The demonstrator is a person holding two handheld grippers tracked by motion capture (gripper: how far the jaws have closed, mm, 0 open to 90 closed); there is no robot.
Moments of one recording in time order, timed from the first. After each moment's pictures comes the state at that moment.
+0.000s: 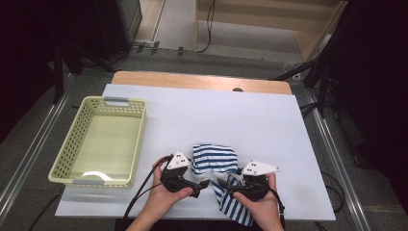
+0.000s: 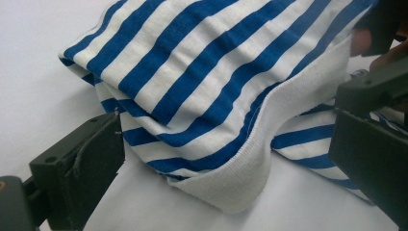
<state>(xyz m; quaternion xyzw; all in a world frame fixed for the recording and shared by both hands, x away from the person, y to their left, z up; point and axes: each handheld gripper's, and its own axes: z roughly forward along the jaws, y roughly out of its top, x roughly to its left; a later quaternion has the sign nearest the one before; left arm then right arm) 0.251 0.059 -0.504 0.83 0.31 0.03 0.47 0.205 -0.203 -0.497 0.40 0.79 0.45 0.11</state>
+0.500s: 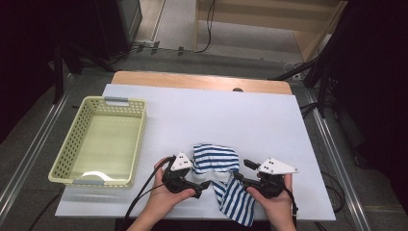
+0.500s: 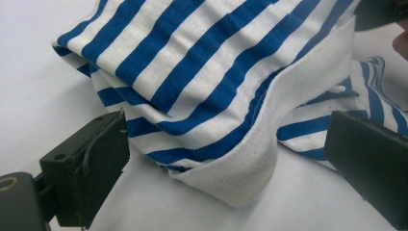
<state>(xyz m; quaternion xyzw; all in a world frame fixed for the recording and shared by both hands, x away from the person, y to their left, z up) 0.250 0.053 -0.506 0.84 0.31 0.04 0.45 0.202 -0.233 -0.487 0.41 0.77 0.45 0.18</state>
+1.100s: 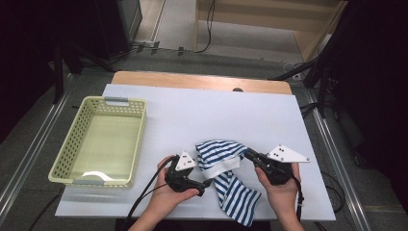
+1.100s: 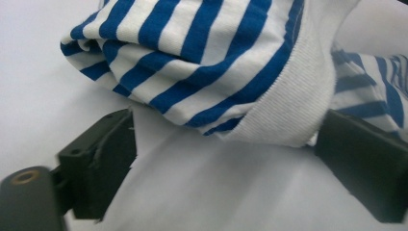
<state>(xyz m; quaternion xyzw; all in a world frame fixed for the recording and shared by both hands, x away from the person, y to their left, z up) 0.252 0.041 -0.505 0.84 0.31 0.07 0.44 0.224 -0.251 -0.455 0.41 0.74 0.47 0.22</state>
